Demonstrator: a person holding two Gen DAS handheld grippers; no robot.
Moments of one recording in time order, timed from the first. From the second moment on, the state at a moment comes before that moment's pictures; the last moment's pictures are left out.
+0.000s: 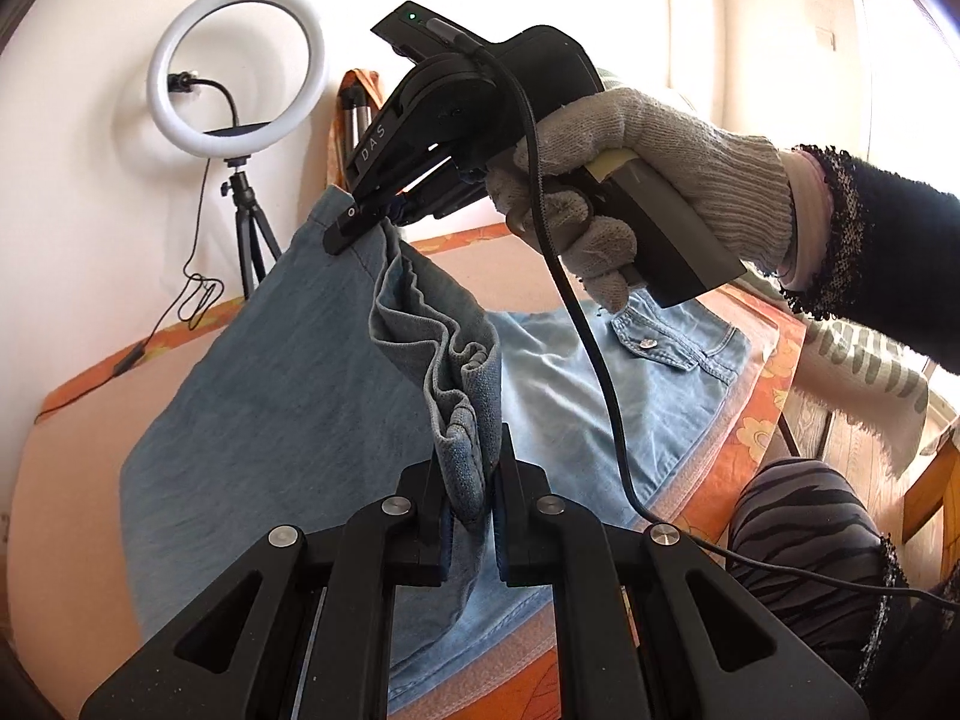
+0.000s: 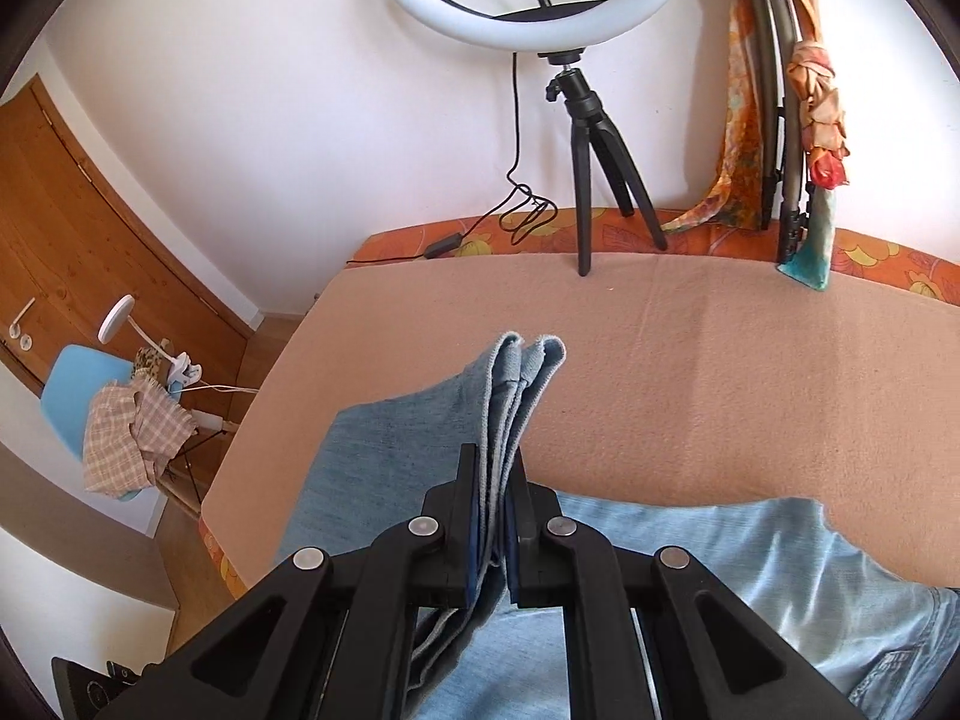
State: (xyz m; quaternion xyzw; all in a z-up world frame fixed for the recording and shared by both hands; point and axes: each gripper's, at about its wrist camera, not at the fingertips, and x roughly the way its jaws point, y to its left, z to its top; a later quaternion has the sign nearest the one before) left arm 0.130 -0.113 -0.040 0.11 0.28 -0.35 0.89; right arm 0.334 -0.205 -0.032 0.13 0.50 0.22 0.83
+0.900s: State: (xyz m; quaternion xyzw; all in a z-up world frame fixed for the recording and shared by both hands) left arm 0.123 -0.273 -0.033 0.15 0.30 -0.49 0.80; right arm 0.295 -0.399 -0.028 0.16 0.48 0.12 0.85
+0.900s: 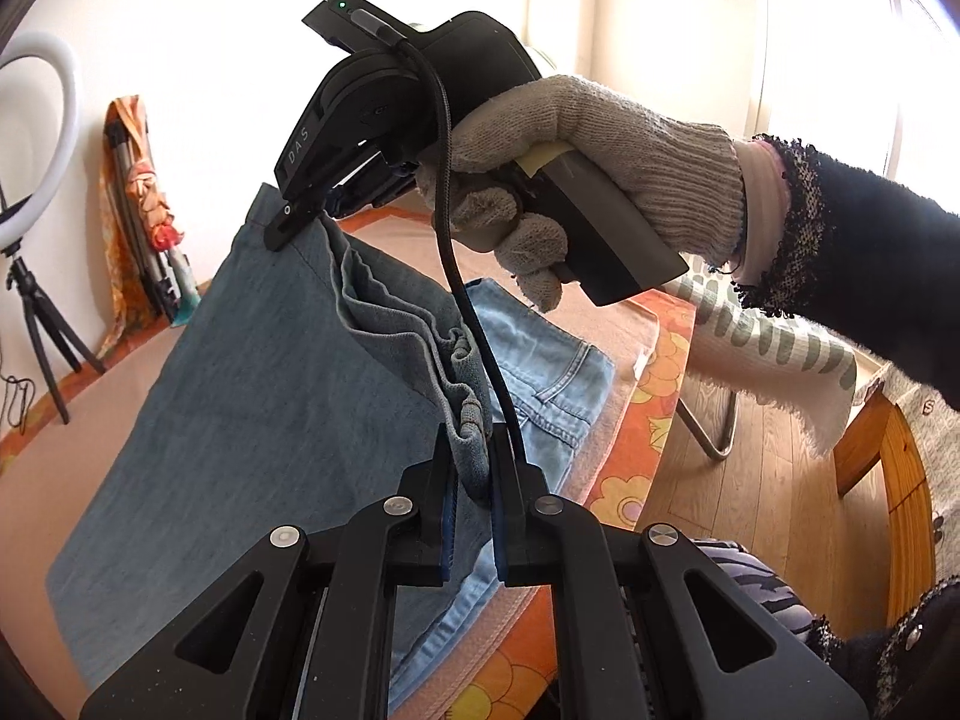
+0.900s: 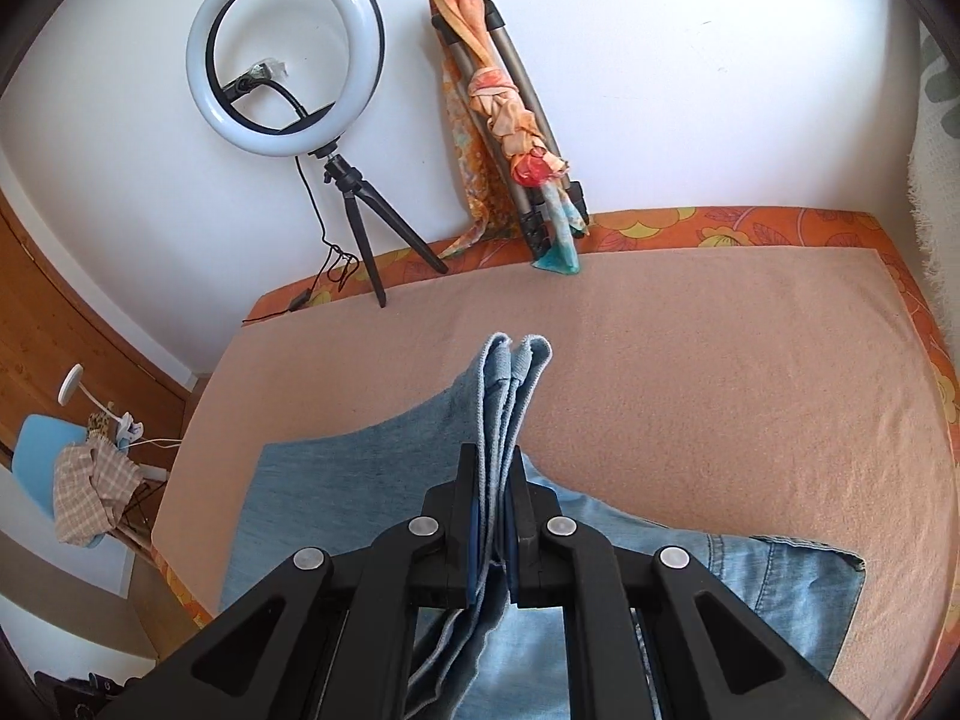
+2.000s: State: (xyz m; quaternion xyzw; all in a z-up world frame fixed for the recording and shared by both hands) left arm 0.161 -0.215 -0.024 0.15 0.34 -0.42 0.83; right arm 0.244 -0.546 -0.136 0.30 0.51 0.07 0.80
